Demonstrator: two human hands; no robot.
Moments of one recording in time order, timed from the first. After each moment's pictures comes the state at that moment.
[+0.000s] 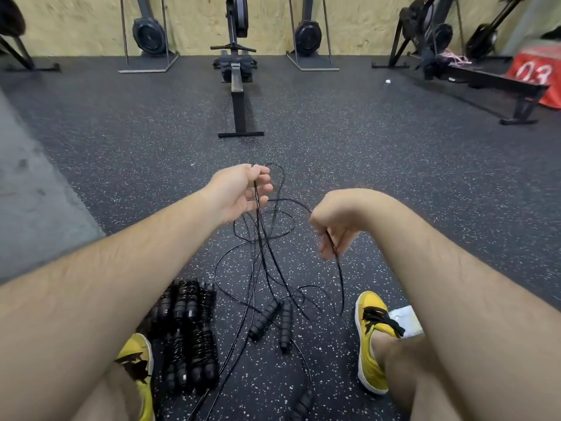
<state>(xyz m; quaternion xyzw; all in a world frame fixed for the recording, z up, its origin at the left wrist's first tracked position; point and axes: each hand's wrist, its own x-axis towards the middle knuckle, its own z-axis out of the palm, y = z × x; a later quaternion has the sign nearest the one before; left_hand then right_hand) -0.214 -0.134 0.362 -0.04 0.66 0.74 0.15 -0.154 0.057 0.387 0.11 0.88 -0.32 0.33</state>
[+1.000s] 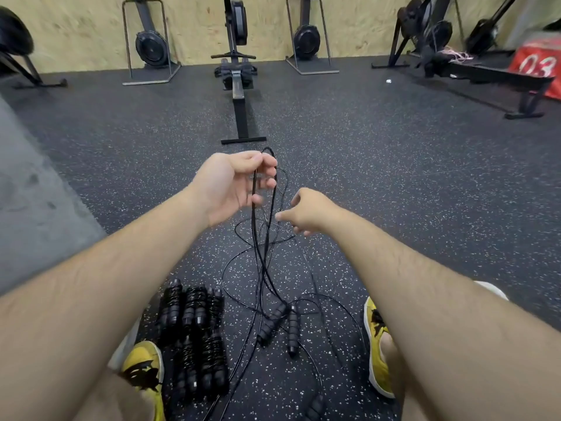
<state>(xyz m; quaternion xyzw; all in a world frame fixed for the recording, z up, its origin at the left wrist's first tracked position) -0.178 -0.147 0.408 0.13 0.63 0.75 0.18 -0.186 0.024 0.352 0.06 0.93 -0.35 0.10</state>
